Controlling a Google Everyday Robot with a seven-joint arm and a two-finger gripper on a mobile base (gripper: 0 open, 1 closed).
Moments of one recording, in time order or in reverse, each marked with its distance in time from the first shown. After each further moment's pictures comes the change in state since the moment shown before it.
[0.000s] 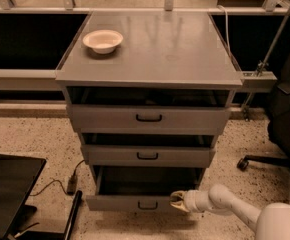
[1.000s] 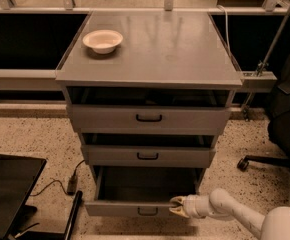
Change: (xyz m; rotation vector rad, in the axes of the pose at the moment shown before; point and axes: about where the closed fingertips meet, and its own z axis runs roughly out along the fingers) arm -0.007 0.022 -0.003 -0.034 -0.031 0.007
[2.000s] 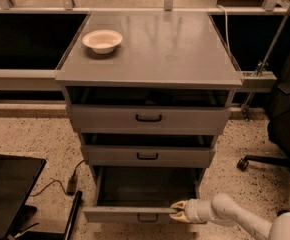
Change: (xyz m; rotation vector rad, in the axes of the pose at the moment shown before) arm 0.006 0.019 -0.009 0.003 -0.005 0.007
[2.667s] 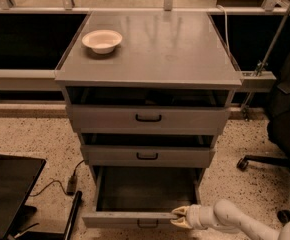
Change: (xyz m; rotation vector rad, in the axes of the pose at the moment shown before) arm 0.006 0.022 -0.008 0.004 -0.006 0.008
